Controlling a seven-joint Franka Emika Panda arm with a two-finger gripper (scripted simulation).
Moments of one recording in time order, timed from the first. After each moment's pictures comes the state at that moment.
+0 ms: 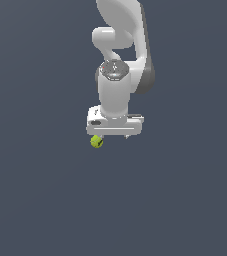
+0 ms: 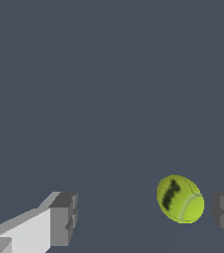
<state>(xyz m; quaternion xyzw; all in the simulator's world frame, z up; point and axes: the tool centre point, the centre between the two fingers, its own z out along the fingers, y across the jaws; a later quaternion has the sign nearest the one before) 0.002 0.004 0.168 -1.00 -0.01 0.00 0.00</state>
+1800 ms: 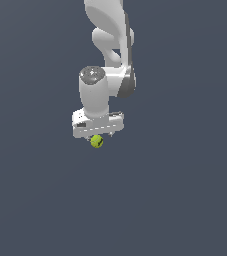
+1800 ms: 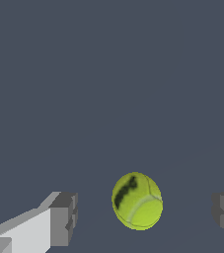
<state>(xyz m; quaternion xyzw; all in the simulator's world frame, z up) -0.020 -0.058 0.139 -0.99 -0.12 -0.01 -0.01</state>
